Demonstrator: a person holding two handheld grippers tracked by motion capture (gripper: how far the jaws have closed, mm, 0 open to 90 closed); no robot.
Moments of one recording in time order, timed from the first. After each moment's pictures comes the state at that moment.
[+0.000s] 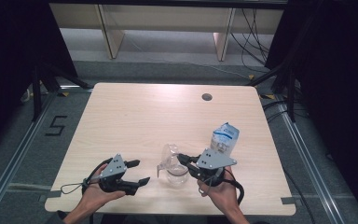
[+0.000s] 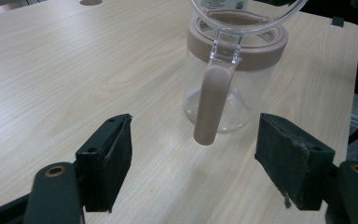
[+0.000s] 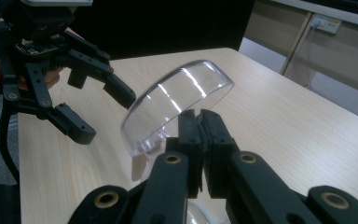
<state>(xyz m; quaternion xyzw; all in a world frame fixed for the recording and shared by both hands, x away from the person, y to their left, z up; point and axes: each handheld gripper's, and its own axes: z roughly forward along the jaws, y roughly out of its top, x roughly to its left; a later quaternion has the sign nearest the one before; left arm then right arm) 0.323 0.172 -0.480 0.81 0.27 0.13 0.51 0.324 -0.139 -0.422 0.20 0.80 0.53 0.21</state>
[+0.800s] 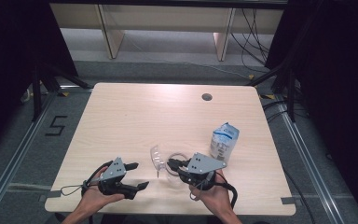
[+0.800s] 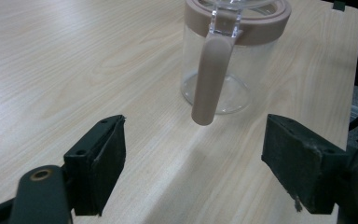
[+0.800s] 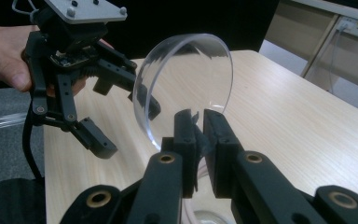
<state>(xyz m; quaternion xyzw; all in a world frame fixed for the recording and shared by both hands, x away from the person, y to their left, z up) 0.321 0.174 -0.491 0.82 0.27 0.13 0.50 0.317 -0.119 -0.426 0.17 0.80 0.53 0.19</state>
